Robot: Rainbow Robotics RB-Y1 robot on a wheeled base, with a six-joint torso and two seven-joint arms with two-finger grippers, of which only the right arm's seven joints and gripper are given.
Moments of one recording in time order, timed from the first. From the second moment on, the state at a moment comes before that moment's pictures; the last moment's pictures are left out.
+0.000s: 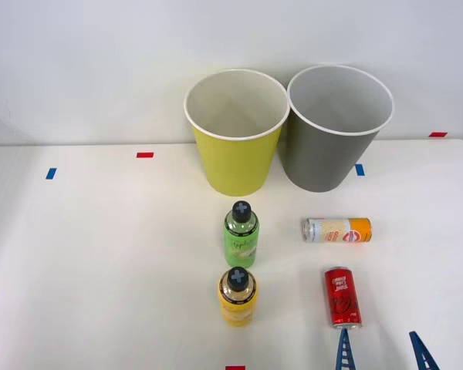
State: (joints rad) arm 0.92 -0.03 0.23 -1.70 0.10 -0.94 1.41
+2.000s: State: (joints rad) arm 0.92 -0.03 0.23 -1.70 0.10 -0.94 1.41
